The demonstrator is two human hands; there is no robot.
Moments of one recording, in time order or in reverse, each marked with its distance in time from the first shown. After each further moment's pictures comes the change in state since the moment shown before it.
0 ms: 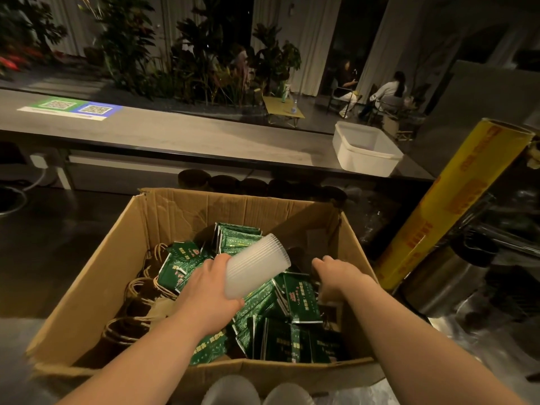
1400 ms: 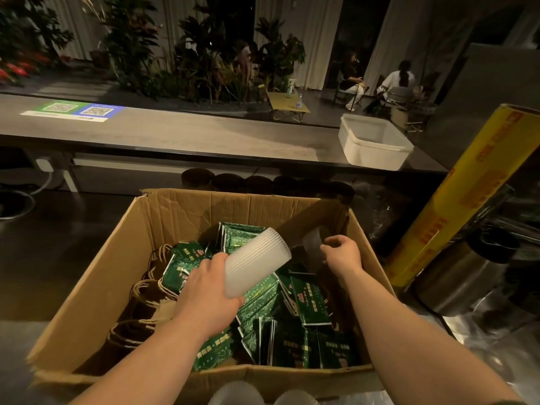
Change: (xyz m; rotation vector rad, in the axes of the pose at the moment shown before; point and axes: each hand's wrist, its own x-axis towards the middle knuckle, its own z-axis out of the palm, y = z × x) left_hand 0.000 0.001 -0.002 0.022 0.063 -0.056; right_hand 0.039 -0.001 0.011 1.345 0.512 0.366
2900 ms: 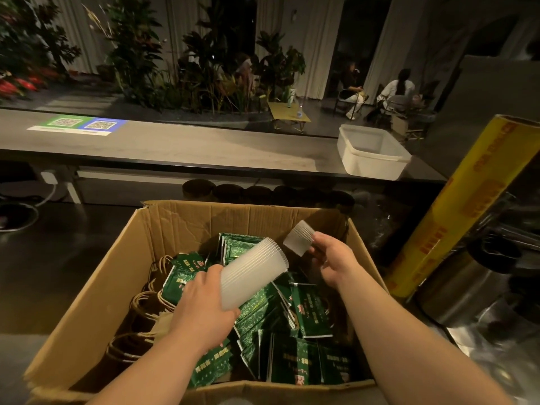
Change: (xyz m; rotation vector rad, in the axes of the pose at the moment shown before) left_hand -0.002 -0.002 -0.002 0.000 0.011 -0.033; right_hand -0.015 -0.037 0.003 0.669 -0.245 0.256
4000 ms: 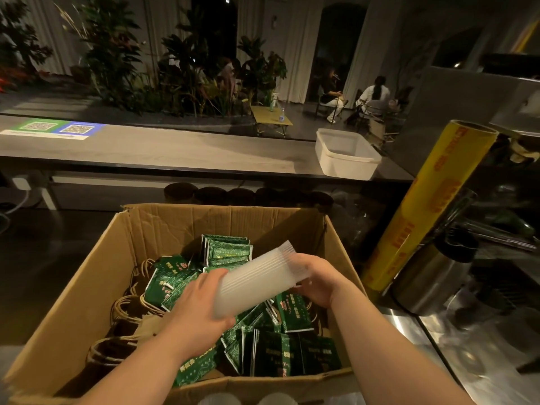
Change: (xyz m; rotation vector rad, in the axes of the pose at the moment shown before) left_hand -0.007 0.001 0.008 -0.125 -0.076 0.207; right_hand -0.050 0.011 -0.024 -0.291 -0.376 0.005
